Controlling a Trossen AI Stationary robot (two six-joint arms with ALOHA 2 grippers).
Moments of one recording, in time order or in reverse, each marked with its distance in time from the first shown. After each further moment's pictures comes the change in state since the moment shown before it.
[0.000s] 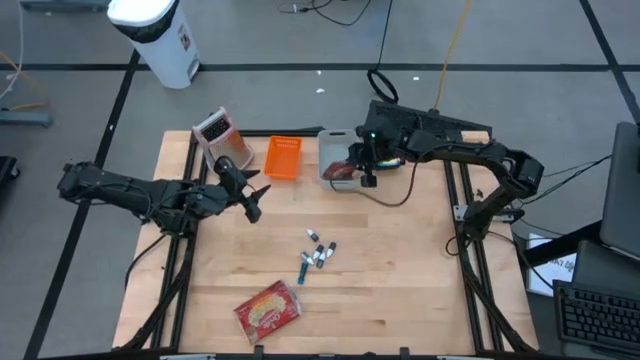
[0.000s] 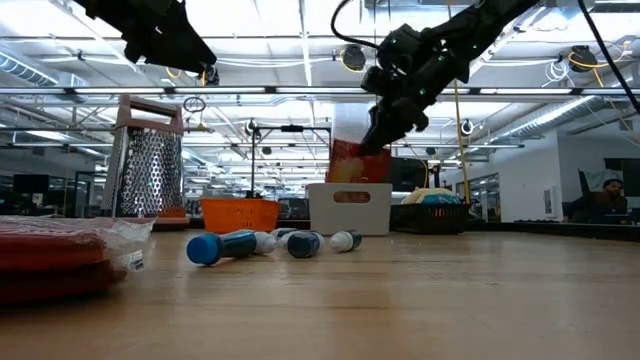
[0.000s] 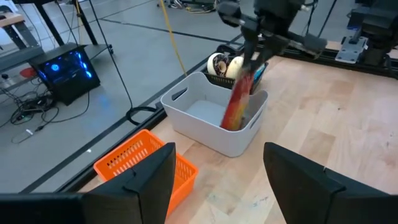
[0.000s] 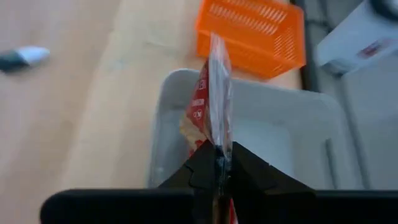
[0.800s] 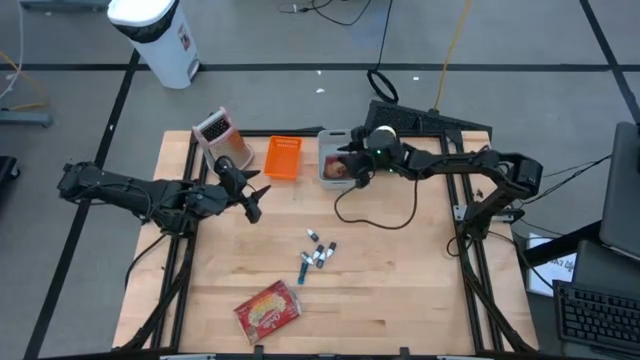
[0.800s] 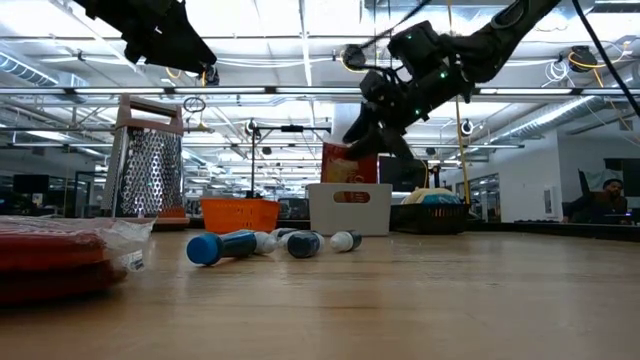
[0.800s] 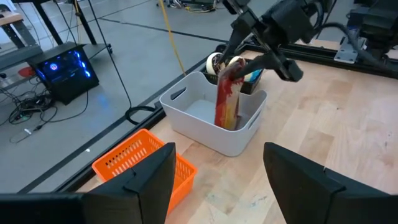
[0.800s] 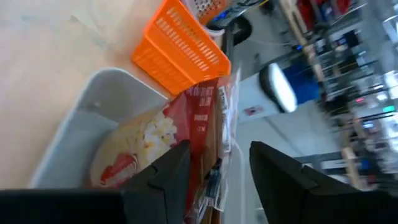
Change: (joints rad) left arm 0.000 0.000 0.000 0.000 0.003 -0.003; right arm 0.081 0.006 -0.216 0.536 0.245 -0.393
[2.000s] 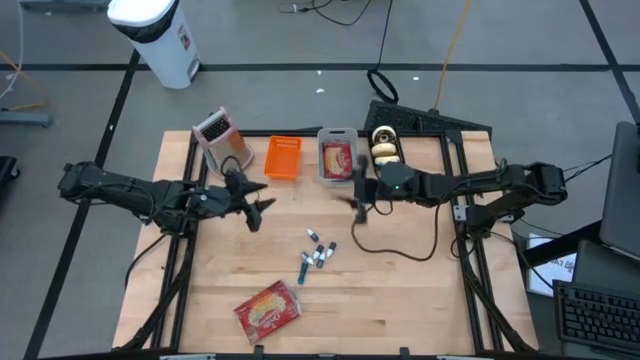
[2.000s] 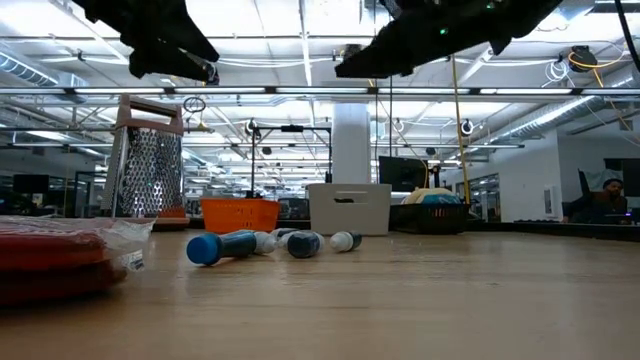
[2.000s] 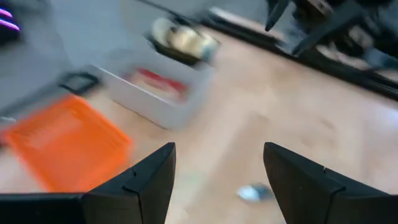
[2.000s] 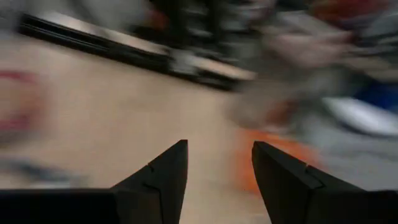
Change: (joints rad) left arm 0.000 0.024 0.000 -0.007 0.257 -0.184; right arm 0.334 -0.205 -0.050 0.002 -0.064 0.693
